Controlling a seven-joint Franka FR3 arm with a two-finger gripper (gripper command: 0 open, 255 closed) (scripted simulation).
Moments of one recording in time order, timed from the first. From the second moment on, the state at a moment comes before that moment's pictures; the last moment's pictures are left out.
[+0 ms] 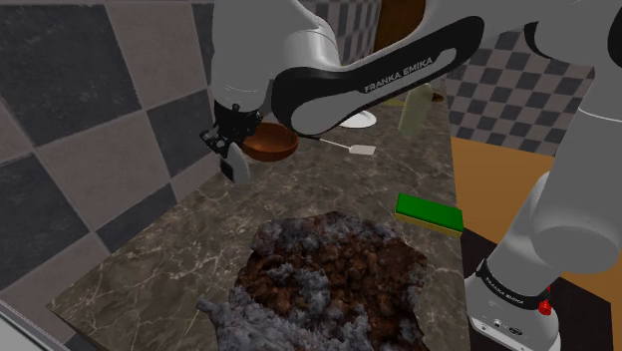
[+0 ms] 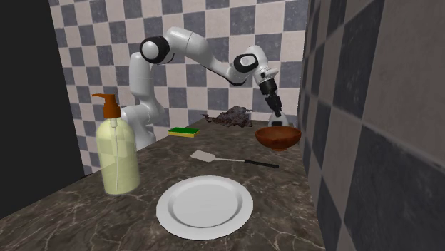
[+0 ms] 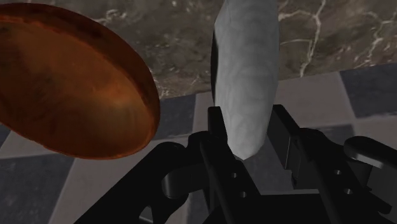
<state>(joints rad) 0.09 0.14 0.56 -1.84 -0.55 2.27 0.84</state>
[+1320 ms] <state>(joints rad) 0.10 0.12 0.58 -1.61 -0.47 2.04 0.72</state>
